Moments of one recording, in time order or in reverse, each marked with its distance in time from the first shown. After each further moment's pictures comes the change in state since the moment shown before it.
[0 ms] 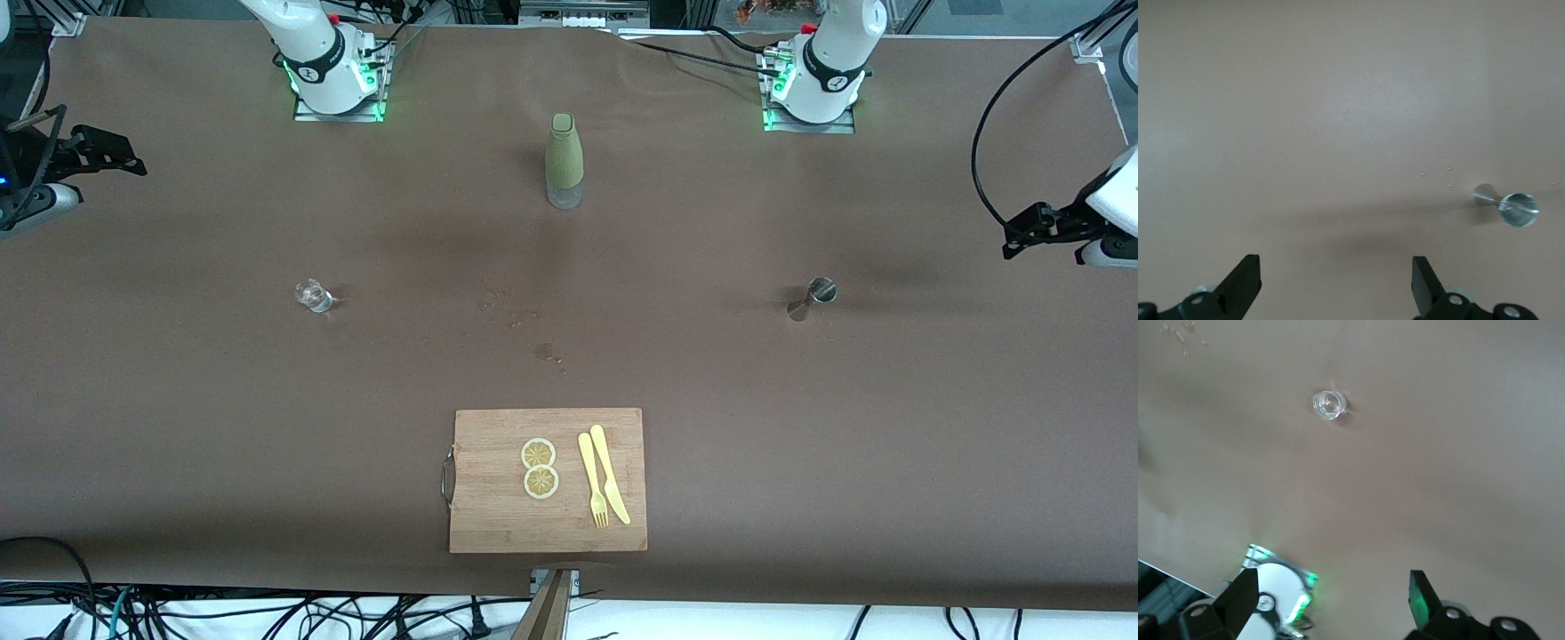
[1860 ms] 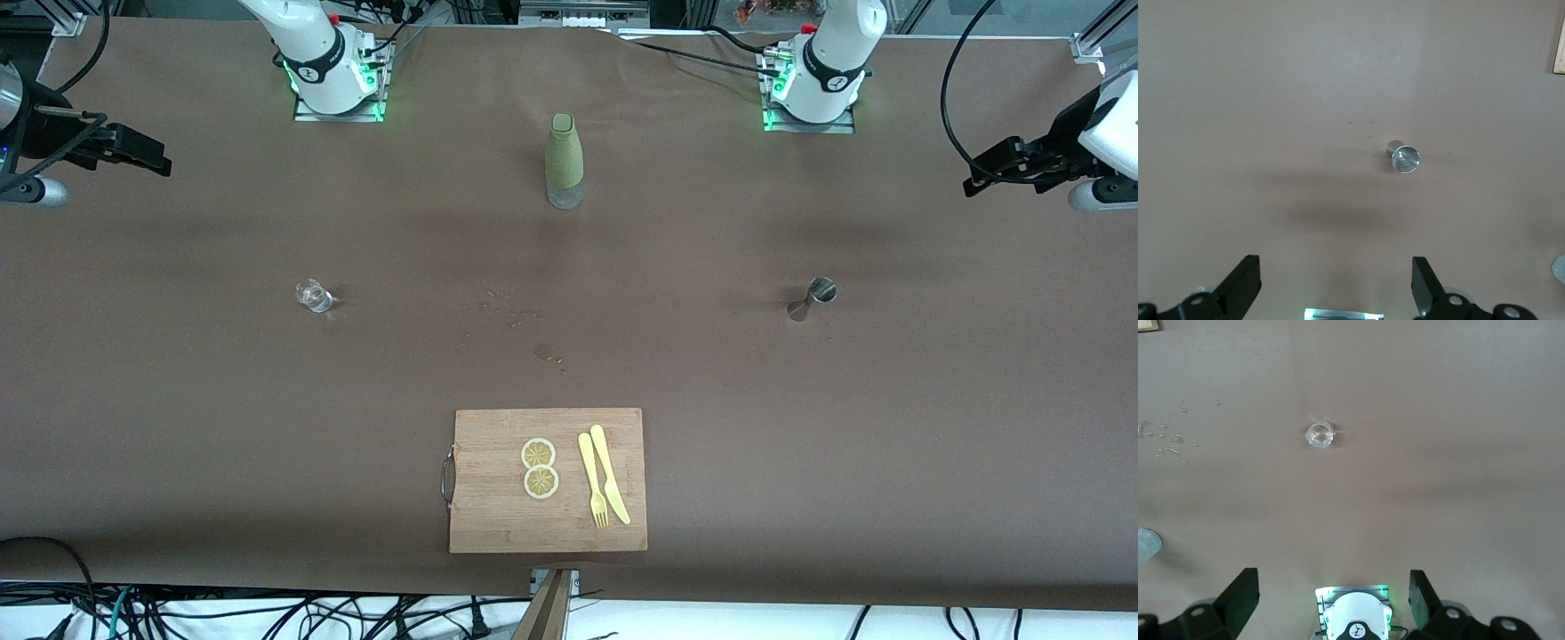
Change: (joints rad) left arm -0.157 -0.093 -0.003 0.178 -0.093 -0.460 -0.394; right arm 0.032 -0.097 0.100 -0.003 0.003 -0.018 0.702
